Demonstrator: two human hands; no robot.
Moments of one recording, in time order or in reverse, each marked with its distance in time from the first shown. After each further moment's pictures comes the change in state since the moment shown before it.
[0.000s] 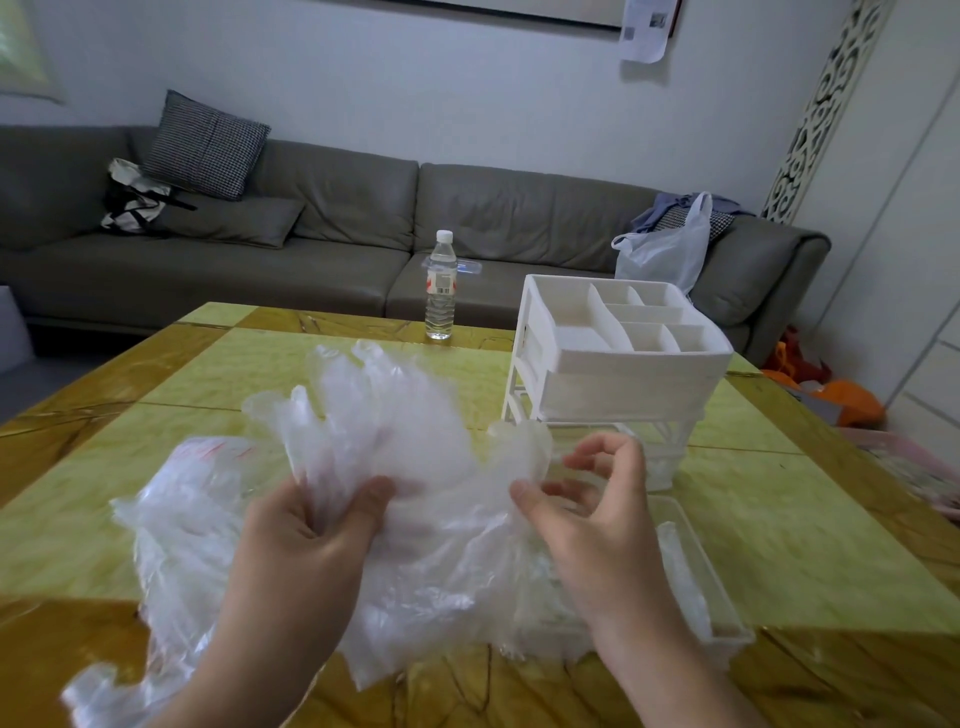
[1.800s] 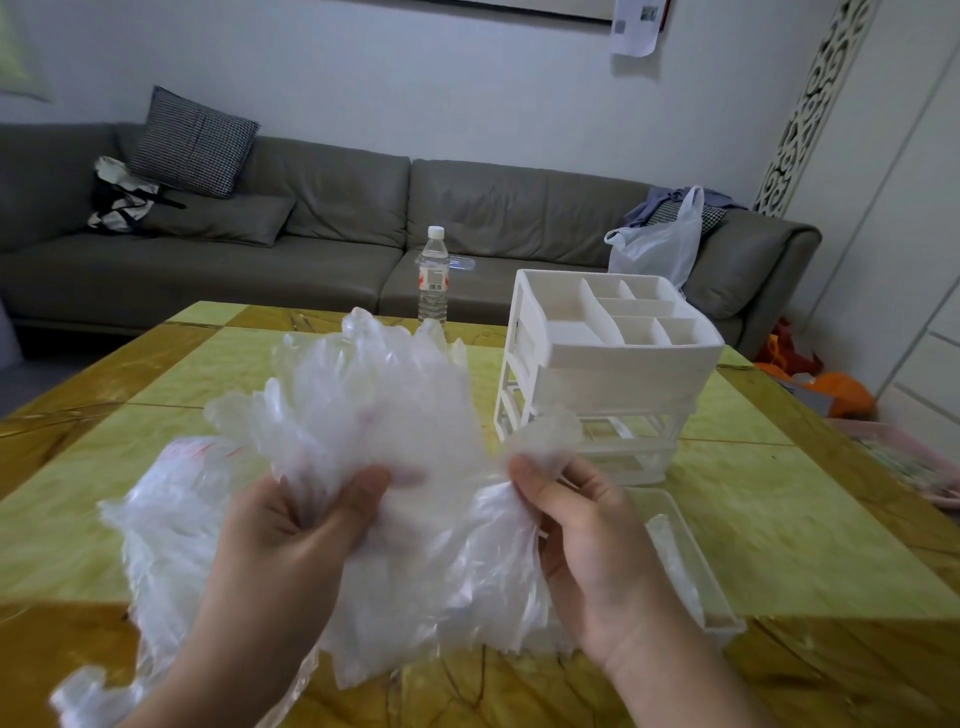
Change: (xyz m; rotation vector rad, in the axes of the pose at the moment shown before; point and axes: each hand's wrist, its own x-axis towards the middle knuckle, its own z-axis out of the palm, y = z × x) left_hand -0.007 0.016 0.001 -0.100 -0.073 0.040; right_hand 0.001 -0.002 0.003 0.656 -0.241 0.347
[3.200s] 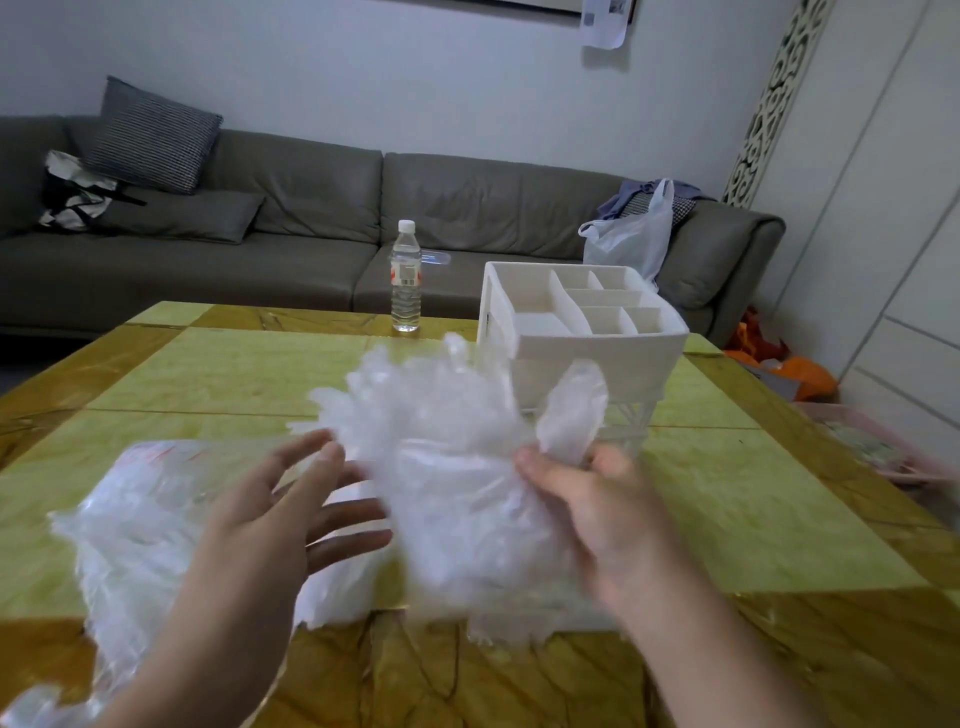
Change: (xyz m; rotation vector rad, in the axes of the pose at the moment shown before) left_hand 0.014 -0.012 0.006 -0.144 -0.011 -0.209; right_hand 0.002 -0.031 -0.018 -0.275 0.242 -0.024
